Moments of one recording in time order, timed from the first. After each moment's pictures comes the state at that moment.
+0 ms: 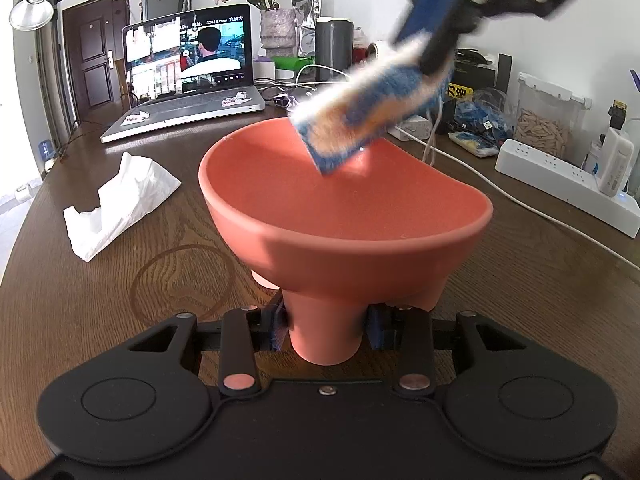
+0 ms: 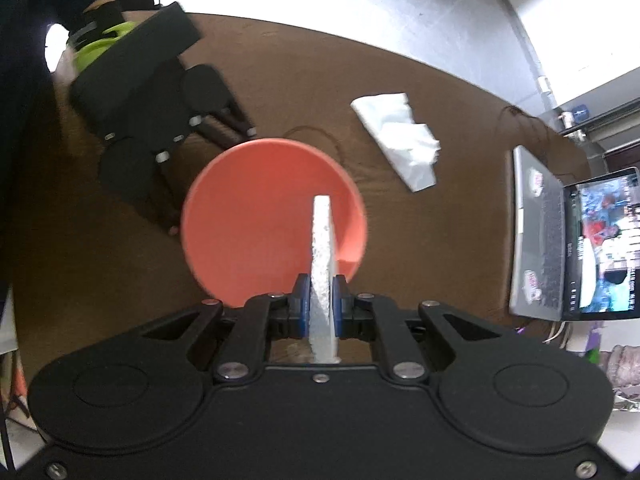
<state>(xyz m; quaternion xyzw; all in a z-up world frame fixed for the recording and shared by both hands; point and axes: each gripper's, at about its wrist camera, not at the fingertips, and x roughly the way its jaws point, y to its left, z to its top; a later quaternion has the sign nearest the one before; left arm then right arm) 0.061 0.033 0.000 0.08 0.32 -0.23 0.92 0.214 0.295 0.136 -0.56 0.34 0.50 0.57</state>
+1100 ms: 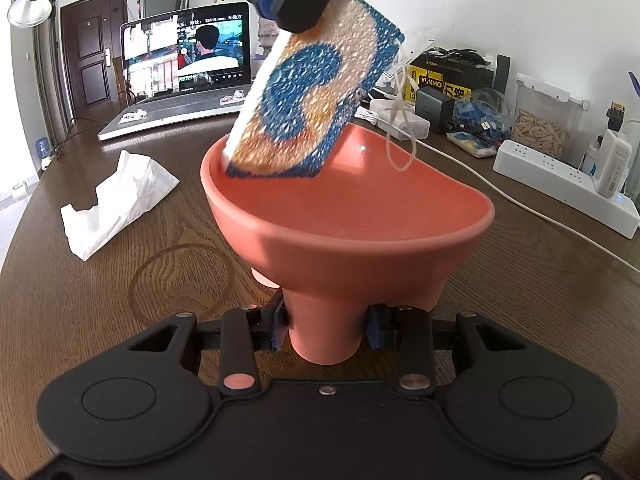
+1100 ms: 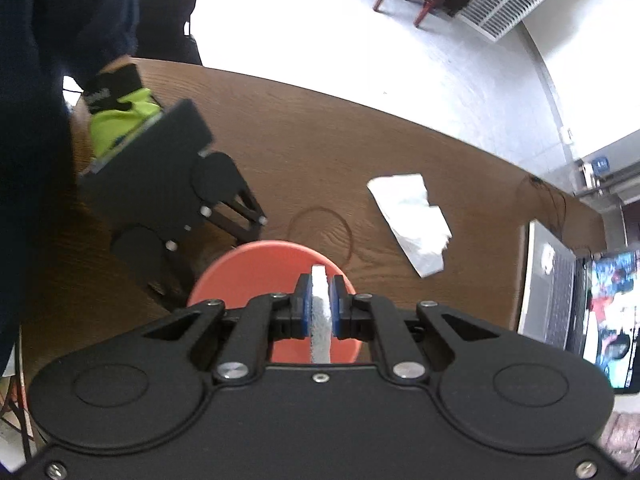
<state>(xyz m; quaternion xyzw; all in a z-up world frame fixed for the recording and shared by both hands) 0.063 0.035 -0.001 0.07 0.32 -0.24 0.92 0.175 0.120 0.168 -0.54 0.29 0.54 0.58</state>
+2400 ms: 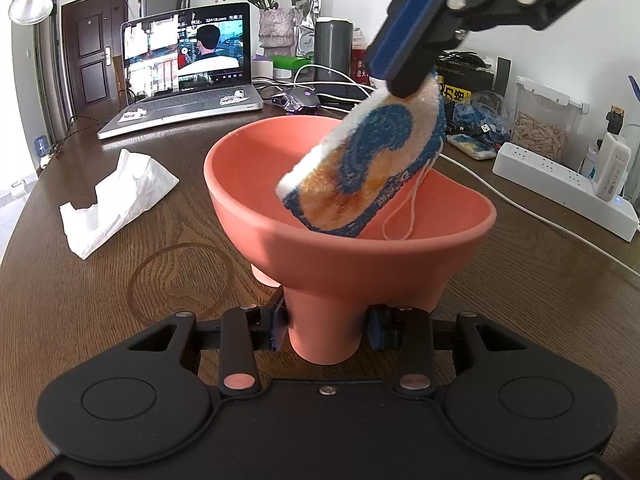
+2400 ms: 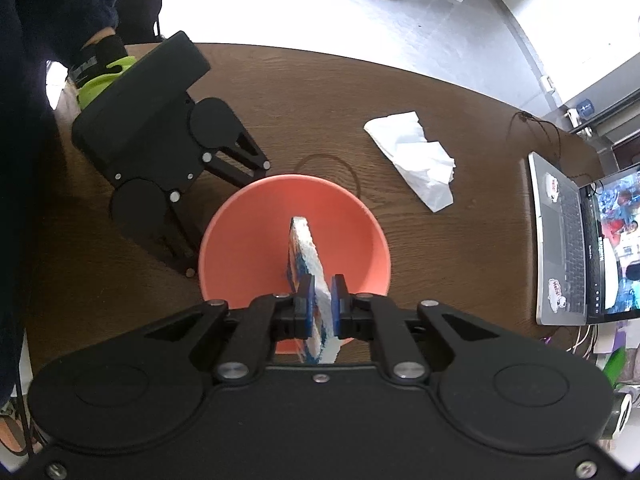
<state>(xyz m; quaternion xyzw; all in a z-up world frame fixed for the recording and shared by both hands) 0.064 0.035 -0.001 0.07 0.32 -0.24 0.92 0.105 -0.033 0.182 -0.51 0.33 0.51 0.60</state>
